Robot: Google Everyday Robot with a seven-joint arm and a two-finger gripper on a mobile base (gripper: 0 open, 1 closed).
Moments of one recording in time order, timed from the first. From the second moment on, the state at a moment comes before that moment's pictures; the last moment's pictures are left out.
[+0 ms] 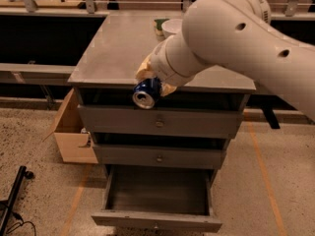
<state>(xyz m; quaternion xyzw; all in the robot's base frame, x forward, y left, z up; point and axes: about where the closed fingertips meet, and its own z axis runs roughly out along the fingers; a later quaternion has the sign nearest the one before) 0.571 0.015 0.910 -0.92 0.14 -0.24 0.28</state>
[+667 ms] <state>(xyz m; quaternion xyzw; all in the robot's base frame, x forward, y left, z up) 0.534 0.024 0.835 -0.92 0.13 -0.21 0.30</state>
